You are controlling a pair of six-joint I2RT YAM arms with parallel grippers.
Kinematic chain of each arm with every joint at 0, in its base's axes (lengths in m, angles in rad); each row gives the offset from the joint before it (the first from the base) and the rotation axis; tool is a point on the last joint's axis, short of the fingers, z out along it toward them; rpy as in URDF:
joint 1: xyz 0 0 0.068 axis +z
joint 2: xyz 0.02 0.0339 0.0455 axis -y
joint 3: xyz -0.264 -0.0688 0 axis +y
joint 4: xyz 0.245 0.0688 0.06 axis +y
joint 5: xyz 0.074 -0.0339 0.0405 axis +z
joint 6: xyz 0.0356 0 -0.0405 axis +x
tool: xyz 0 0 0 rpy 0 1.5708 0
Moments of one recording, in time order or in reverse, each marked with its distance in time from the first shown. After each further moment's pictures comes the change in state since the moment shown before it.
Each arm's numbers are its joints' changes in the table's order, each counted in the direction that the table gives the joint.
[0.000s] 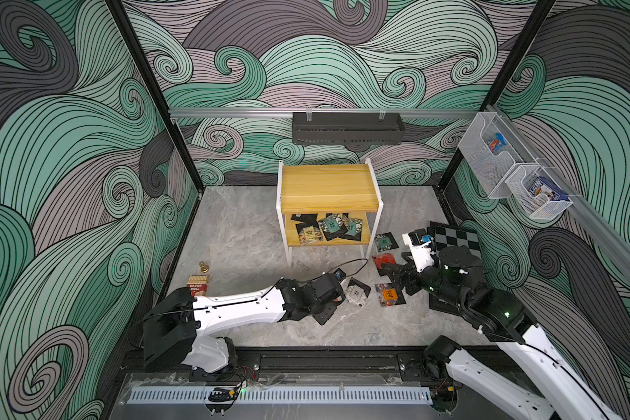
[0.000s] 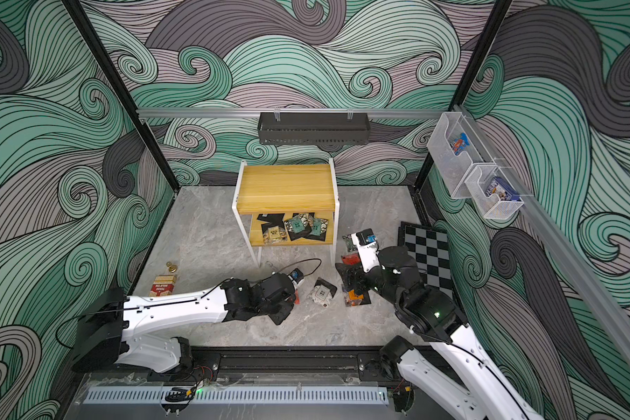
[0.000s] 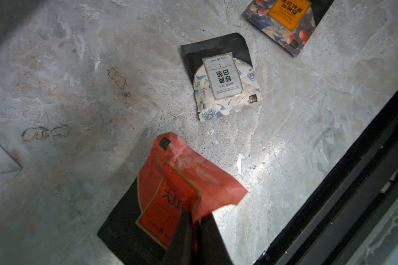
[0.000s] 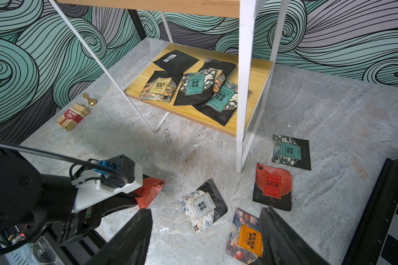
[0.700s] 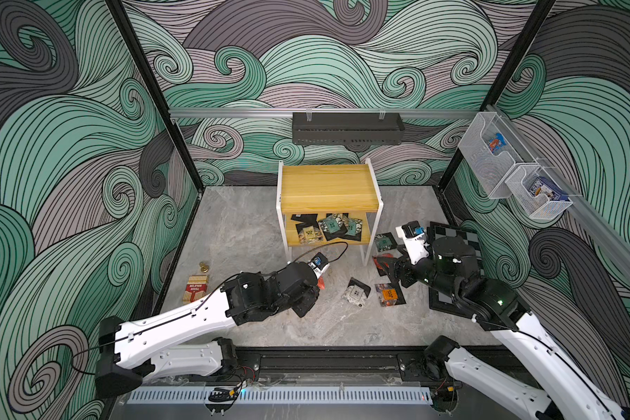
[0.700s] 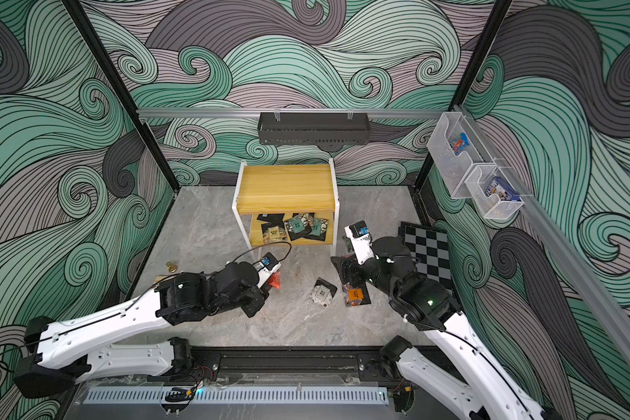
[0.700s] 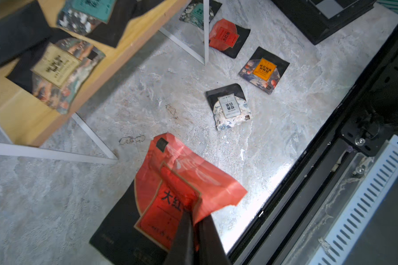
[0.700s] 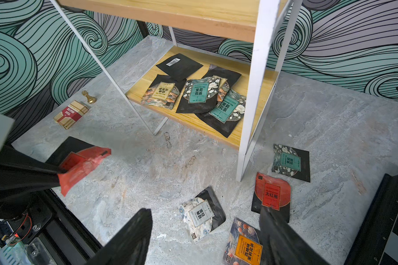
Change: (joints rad) left arm 0.002 0.367 -0.109 0.319 0.089 0.073; right arm 0.006 -0.088 -0.054 -0.023 0.003 -0.037
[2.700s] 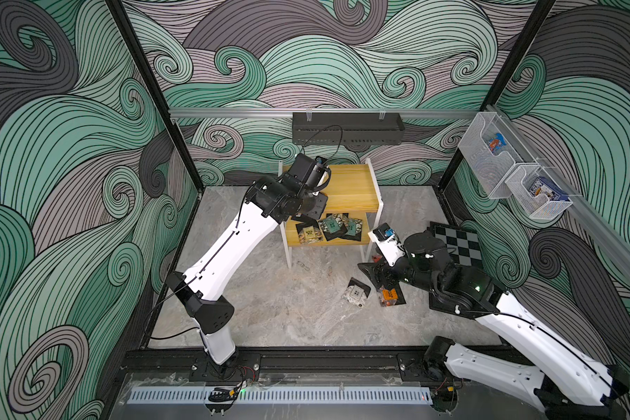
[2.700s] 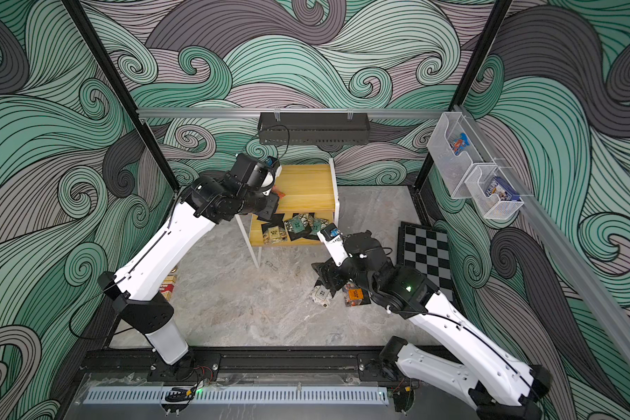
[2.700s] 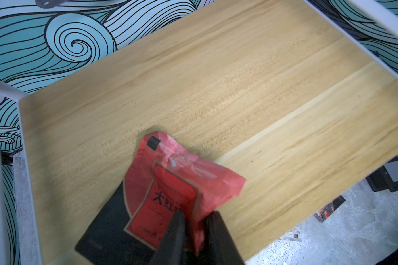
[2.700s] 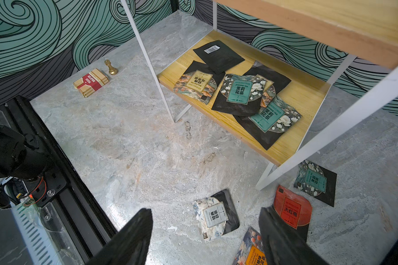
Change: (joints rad) left arm 0.437 -0.663 -1.139 0.375 -0.026 0.122; right arm 0.197 -0.157 -0.090 0.007 -0.056 -0.044
